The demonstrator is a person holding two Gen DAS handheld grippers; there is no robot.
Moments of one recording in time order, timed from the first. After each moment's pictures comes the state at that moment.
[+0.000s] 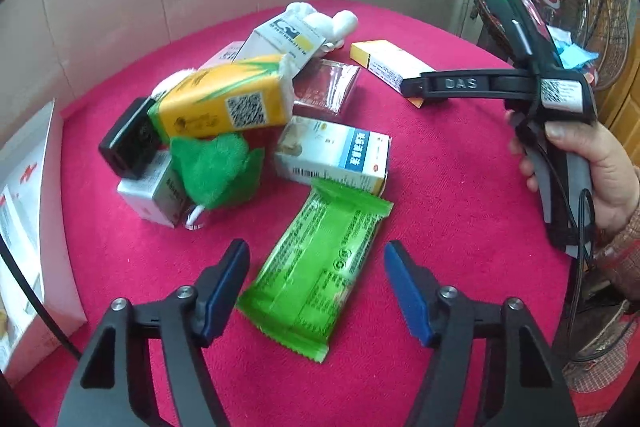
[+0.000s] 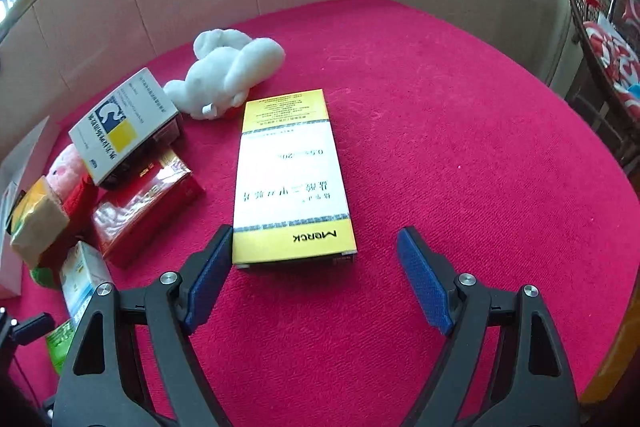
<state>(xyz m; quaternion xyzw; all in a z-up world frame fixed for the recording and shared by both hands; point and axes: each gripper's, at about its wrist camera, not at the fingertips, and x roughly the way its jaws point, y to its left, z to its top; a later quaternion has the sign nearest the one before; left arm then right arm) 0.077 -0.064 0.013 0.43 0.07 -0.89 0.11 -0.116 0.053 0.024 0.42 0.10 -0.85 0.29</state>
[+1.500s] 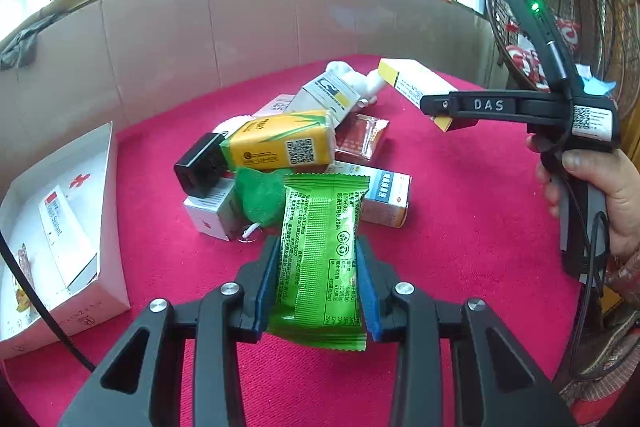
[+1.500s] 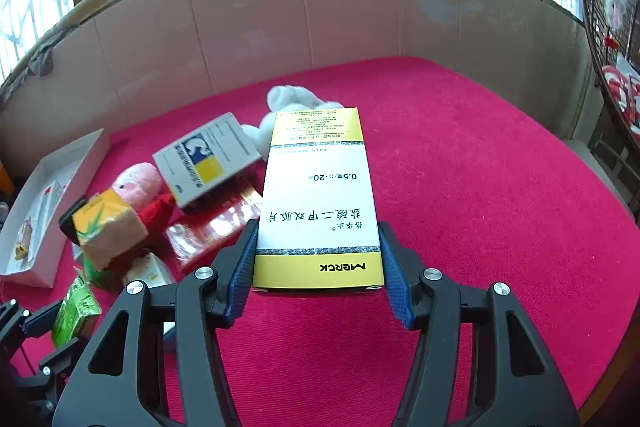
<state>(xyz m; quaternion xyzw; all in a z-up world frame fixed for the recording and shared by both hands) 0.124 -0.055 0.035 0.33 0.06 -0.92 0.19 -0.074 0.054 0.057 0.33 0.08 -0.87 0.36</state>
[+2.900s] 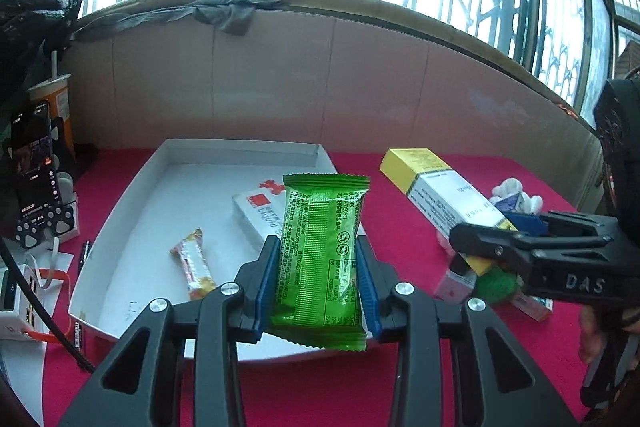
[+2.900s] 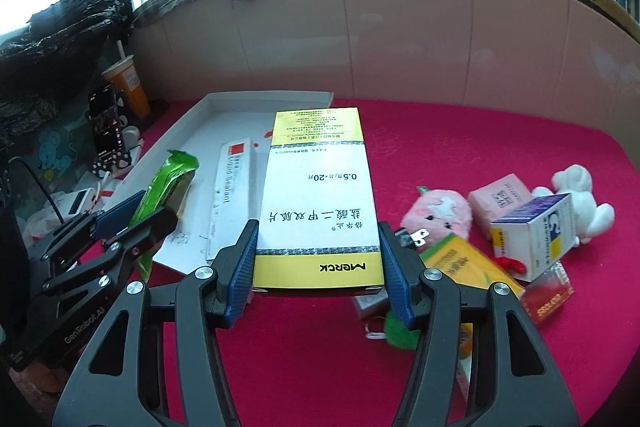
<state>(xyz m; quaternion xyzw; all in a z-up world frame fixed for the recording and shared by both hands) 0.241 -0.189 0.082 0.21 0.17 -0.87 0.41 0.074 -0.108 0.095 0.32 0.17 -0.72 0.59</state>
